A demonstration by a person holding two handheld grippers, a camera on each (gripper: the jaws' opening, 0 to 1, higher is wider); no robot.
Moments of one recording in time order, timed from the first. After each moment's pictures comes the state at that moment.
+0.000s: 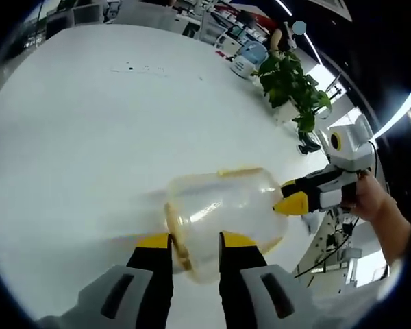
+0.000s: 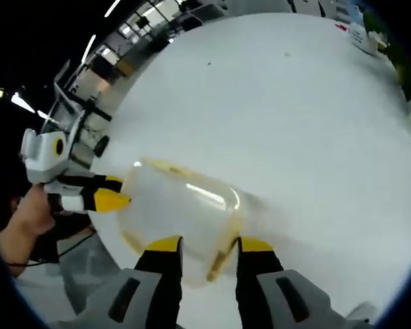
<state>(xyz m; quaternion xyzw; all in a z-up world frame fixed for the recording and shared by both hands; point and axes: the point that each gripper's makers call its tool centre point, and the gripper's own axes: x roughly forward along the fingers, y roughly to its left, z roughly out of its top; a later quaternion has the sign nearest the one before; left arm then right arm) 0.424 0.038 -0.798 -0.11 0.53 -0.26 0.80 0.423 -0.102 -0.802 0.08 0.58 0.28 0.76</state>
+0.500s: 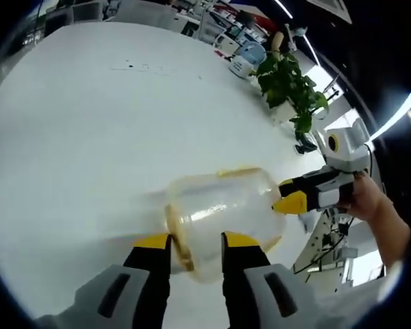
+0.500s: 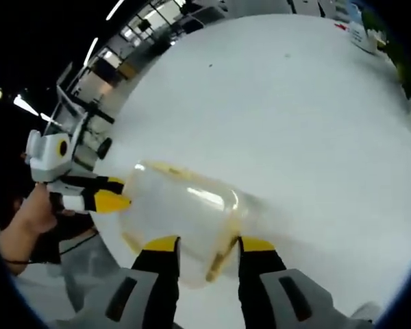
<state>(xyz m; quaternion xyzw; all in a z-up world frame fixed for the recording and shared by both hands) 0.423 0.040 -0.799 -0.12 0.53 -0.27 0.79 0.420 -0.101 -0.802 0.09 0.57 0.29 0.77</state>
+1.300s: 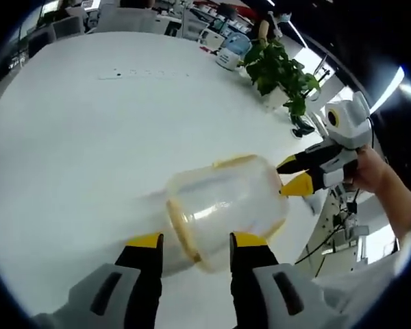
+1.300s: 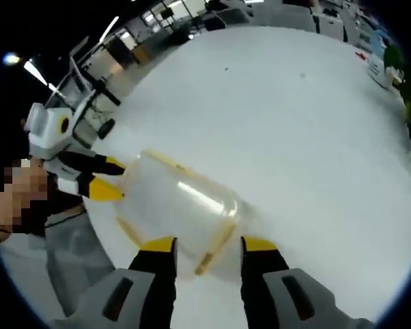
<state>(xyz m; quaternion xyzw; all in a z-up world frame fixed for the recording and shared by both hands) 0.415 0.047 -0.792 -0.05 0.52 -0.30 0.80 0.421 -0.108 -0.791 0.00 0.54 0.33 0.77</state>
